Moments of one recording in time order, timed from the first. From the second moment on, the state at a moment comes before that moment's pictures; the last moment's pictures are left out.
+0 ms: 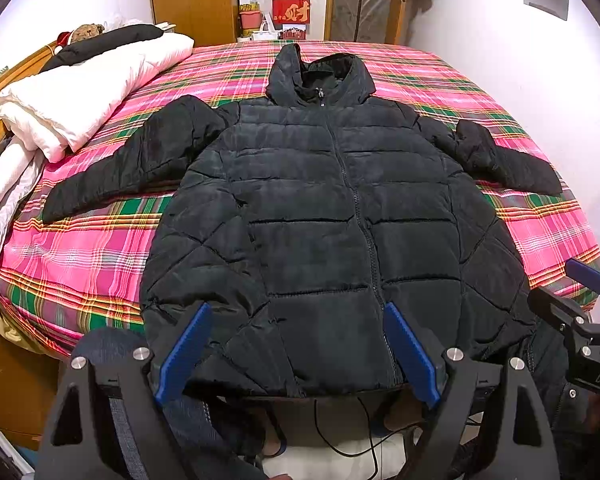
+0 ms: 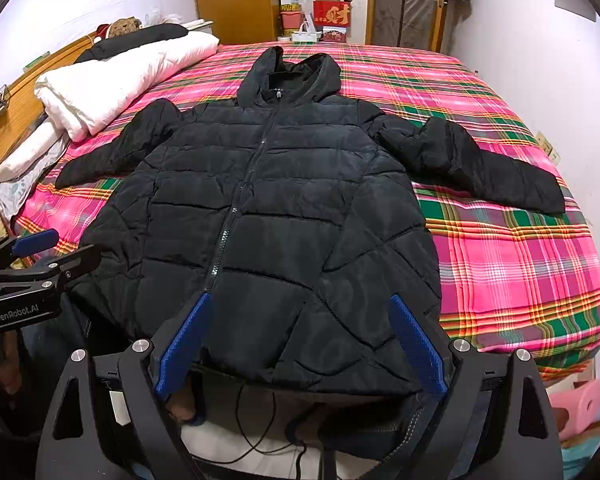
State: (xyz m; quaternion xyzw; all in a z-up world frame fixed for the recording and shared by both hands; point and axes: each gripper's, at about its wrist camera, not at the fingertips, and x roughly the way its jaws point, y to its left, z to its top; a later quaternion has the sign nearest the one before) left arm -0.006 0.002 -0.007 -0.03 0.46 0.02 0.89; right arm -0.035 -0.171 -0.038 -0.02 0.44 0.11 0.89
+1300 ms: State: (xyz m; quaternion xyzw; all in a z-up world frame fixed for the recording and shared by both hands) left arm 0.007 0.011 -0.017 -0.04 0.47 0.01 0.88; right arm -0.024 -0.166 -0.044 -0.01 0.44 0.12 0.89
